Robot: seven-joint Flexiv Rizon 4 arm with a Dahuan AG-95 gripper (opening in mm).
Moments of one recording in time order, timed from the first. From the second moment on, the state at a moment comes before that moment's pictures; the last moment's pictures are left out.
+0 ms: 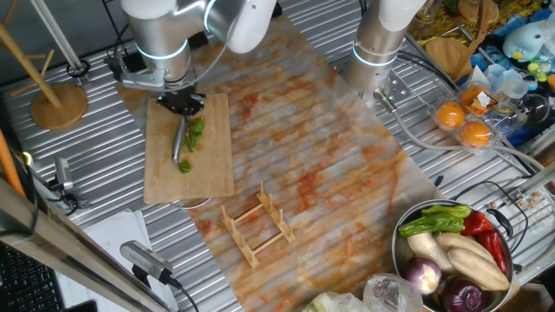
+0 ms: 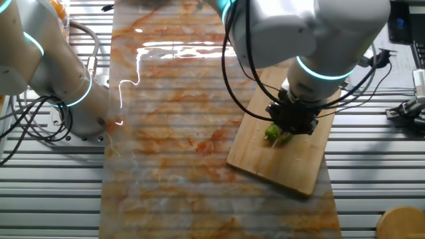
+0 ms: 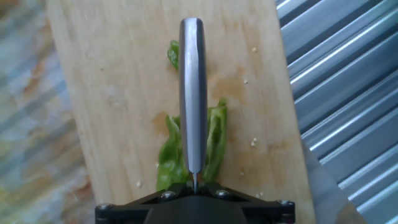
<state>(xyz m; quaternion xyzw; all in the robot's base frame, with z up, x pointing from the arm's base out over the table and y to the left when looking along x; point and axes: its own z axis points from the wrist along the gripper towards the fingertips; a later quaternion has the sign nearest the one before) 0.545 -0.088 0.080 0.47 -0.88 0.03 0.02</state>
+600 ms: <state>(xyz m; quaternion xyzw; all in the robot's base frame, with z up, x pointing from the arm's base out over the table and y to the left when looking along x) 0.562 -0.082 0.106 0.42 -0.90 0.04 0.04</state>
